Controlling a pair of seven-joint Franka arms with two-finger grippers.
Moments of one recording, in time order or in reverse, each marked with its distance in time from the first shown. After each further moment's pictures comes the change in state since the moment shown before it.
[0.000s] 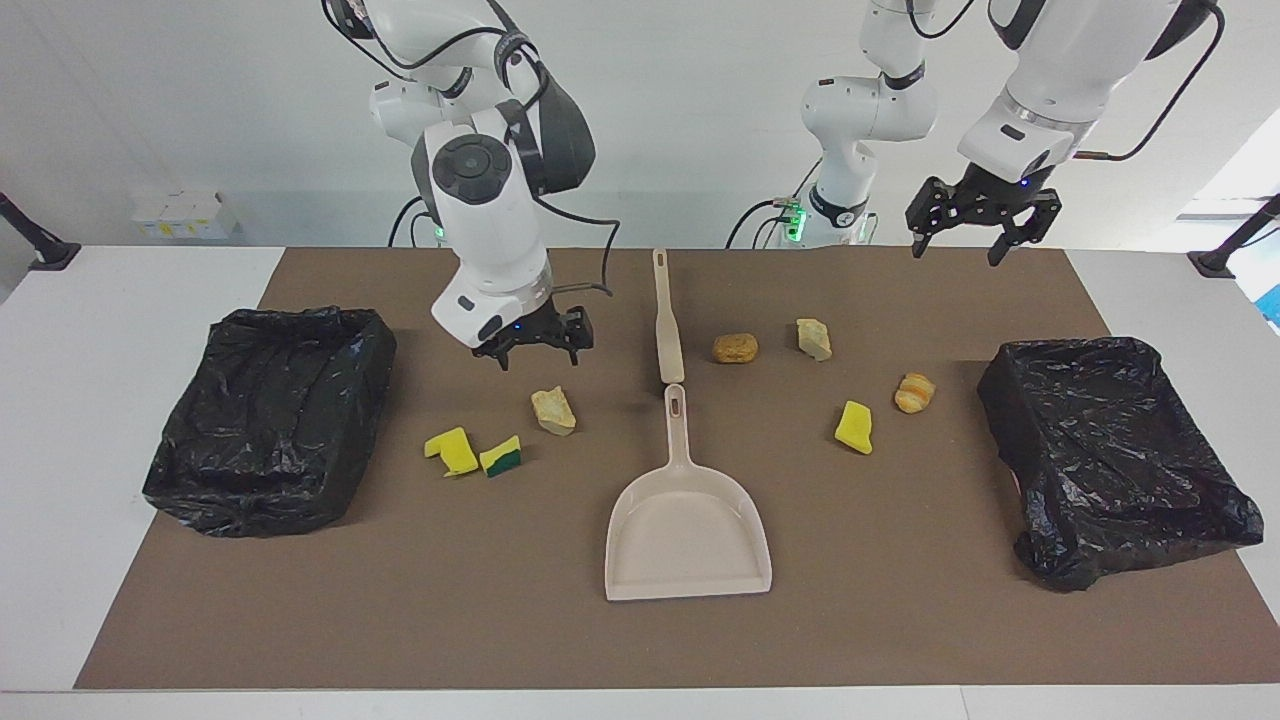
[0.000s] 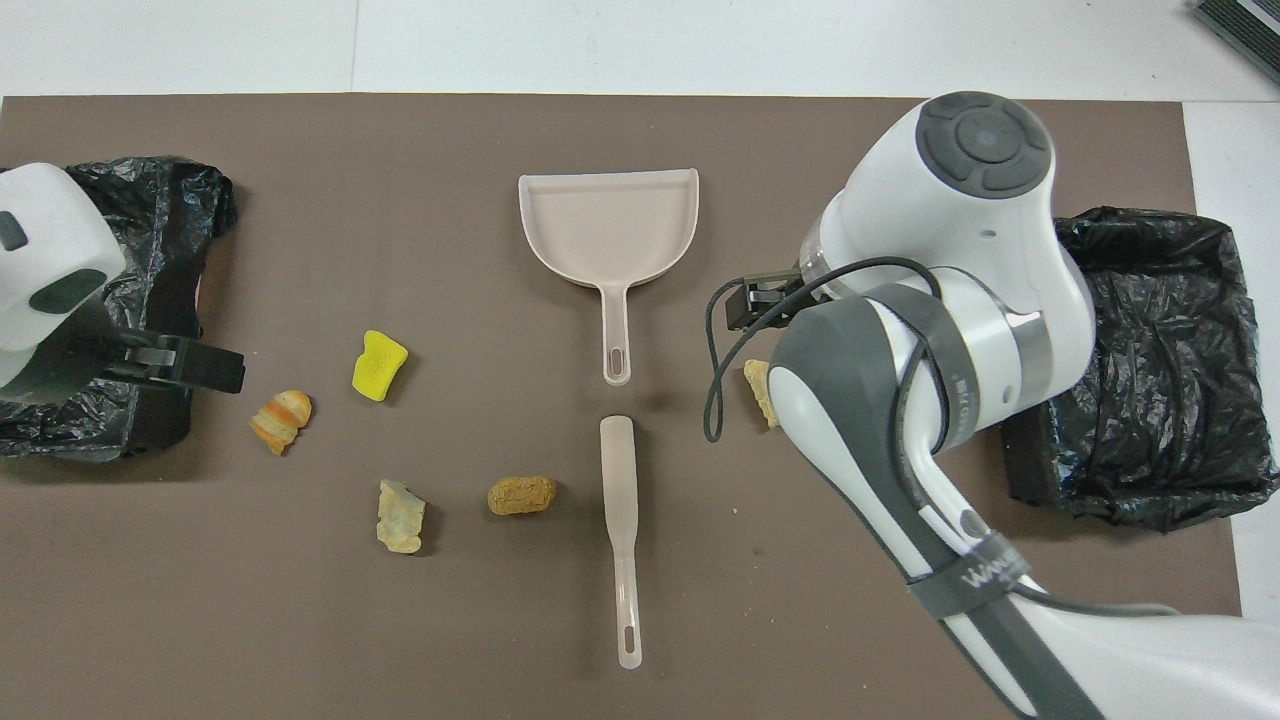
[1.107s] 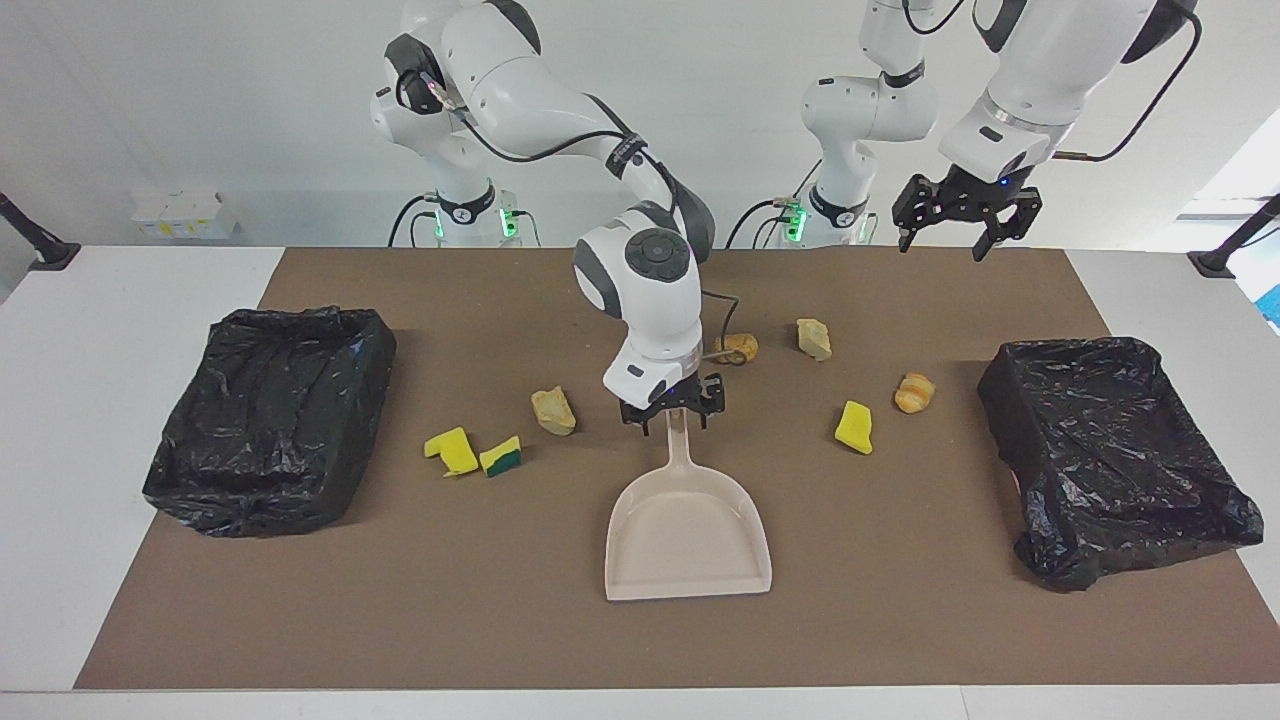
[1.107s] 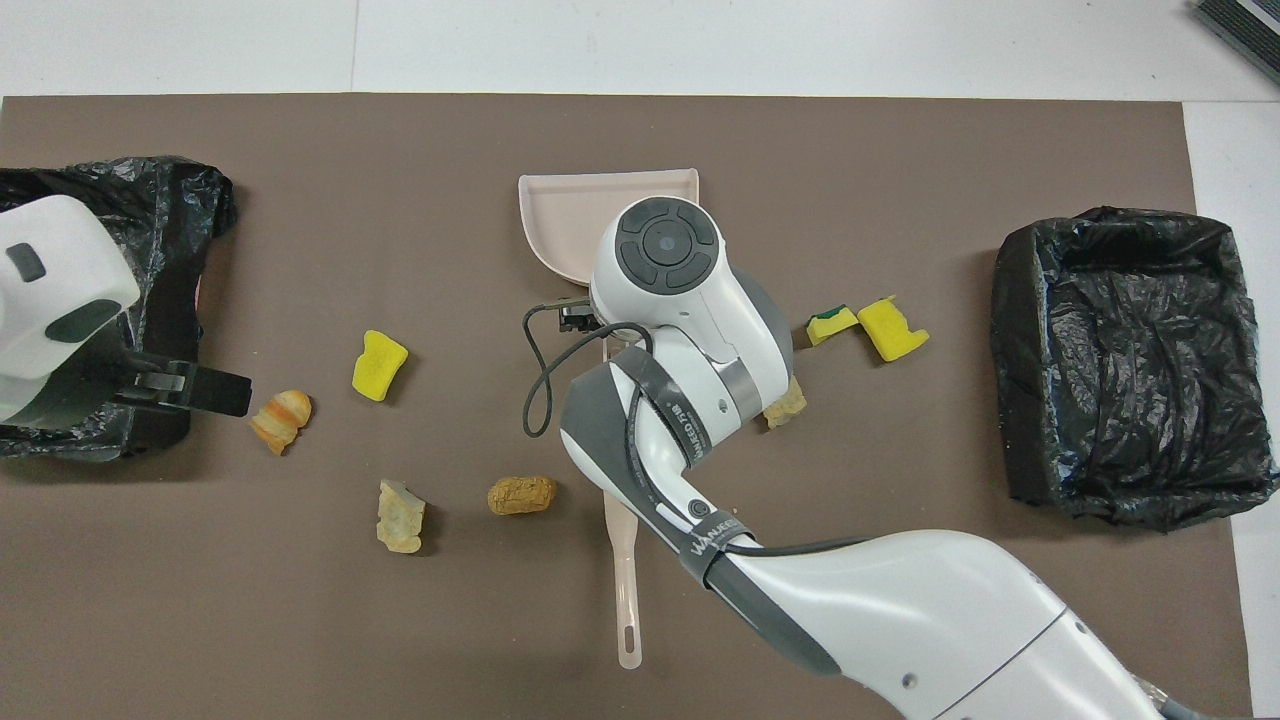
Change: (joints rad) left arm -0.005 -0.032 0.003 -0.047 0.000 0.004 0.000; right arm 0.202 0.287 0.014 0.148 -0.087 0.277 0.208
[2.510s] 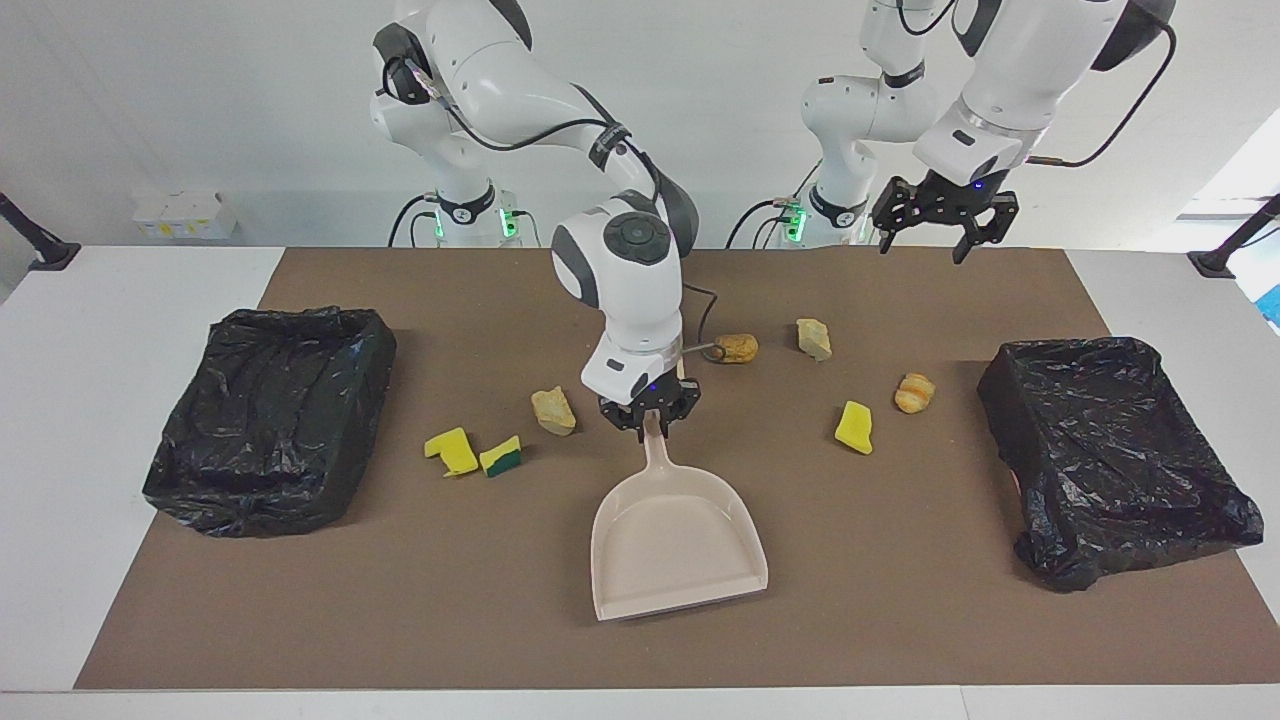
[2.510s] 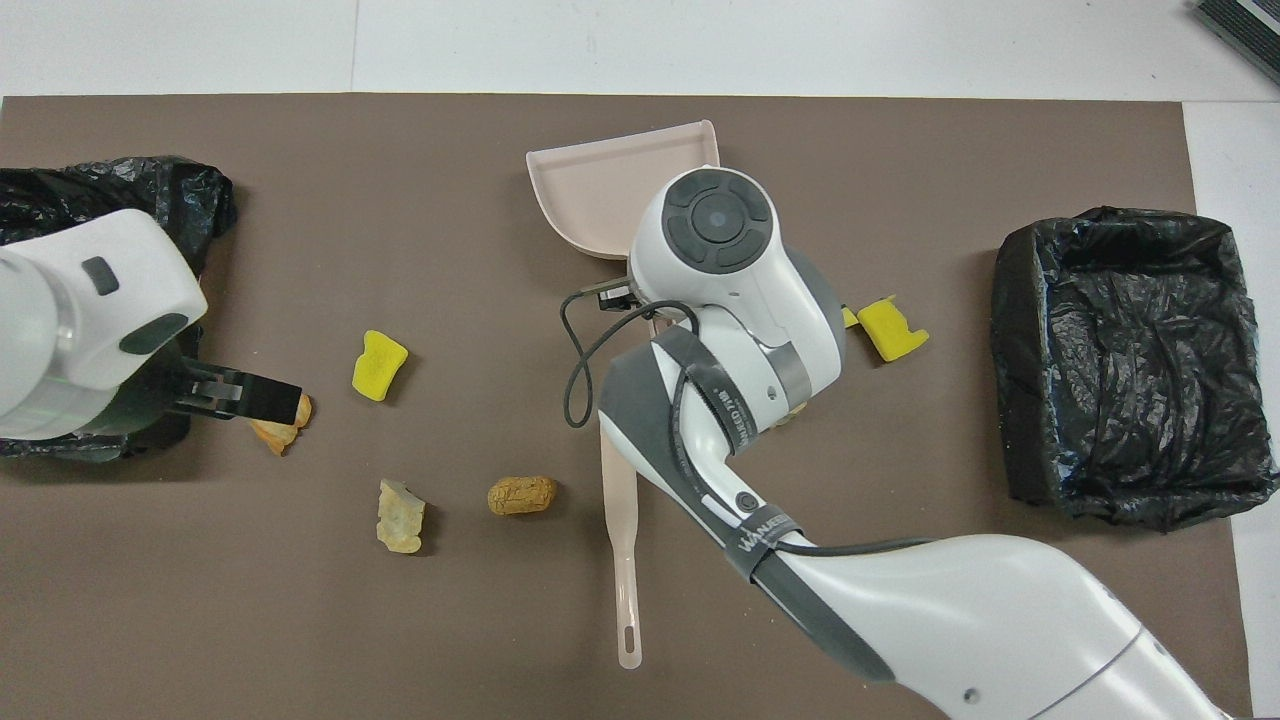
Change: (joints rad) left arm -0.093 -0.001 -0.003 -0.036 -0.005 0.051 -0.083; right arm -0.076 -0.081 0.001 -0.024 -0.012 -0.028 -0.232
